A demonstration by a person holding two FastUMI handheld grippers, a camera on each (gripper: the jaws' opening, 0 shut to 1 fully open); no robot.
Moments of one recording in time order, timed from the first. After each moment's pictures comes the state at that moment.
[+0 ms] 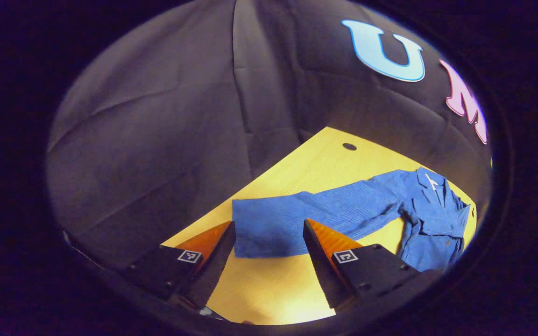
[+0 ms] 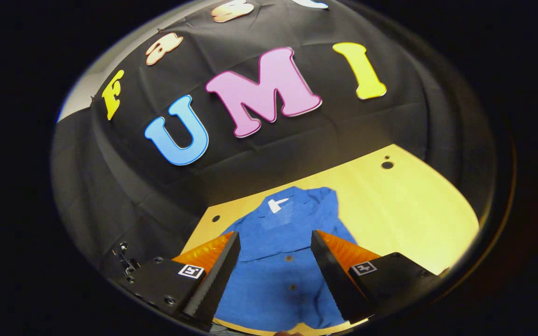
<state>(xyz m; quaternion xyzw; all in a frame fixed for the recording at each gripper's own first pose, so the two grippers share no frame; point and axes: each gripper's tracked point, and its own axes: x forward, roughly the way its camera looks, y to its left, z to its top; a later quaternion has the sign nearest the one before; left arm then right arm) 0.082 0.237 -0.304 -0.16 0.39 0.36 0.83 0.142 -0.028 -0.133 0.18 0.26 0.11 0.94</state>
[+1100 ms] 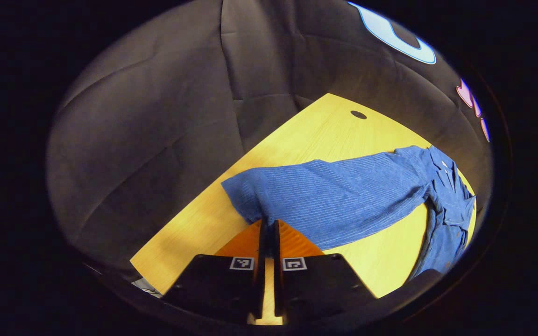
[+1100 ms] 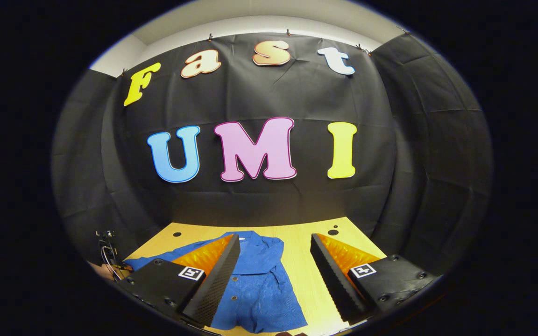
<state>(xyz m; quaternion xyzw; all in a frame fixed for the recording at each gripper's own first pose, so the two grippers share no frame) 0.143 0.240 -0.326 -0.20 0.45 0.29 0.82 0.096 -0.080 -0.030 0.02 0.11 0.05 0.99</state>
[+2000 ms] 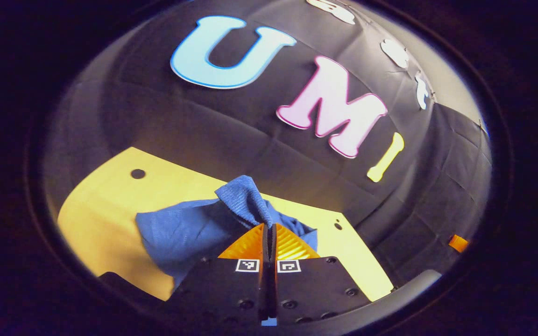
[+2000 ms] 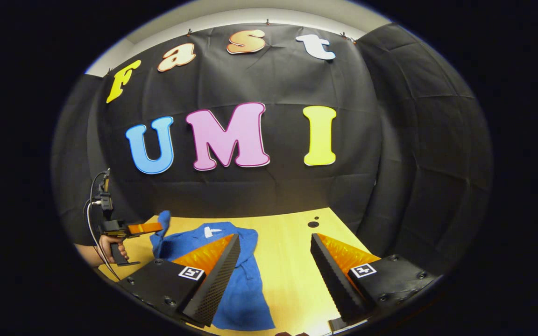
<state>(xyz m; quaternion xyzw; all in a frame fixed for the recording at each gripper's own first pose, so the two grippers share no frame) 0.407 -0.135 -0.134 -0.21 0.27 -0.12 0.93 0.123 -0.182 -0.075 0.03 0.15 0.01 0.99</state>
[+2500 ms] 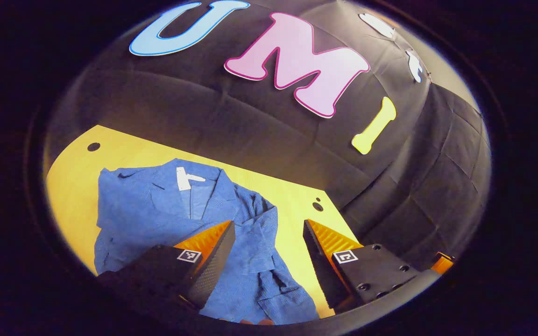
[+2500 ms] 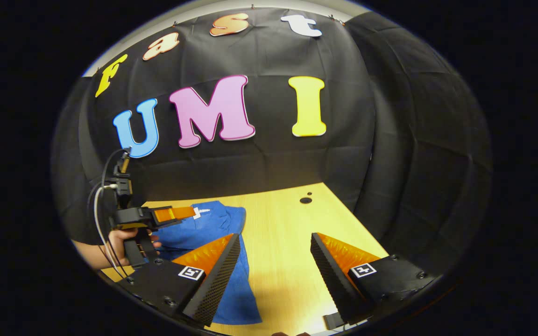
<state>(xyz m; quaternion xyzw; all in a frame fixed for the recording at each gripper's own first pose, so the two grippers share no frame) 0.408 -0.224 -0.173 -0.20 0.32 -0.10 0.92 0.126 -0.197 -0.166 0.05 0.23 0.00 0.97</state>
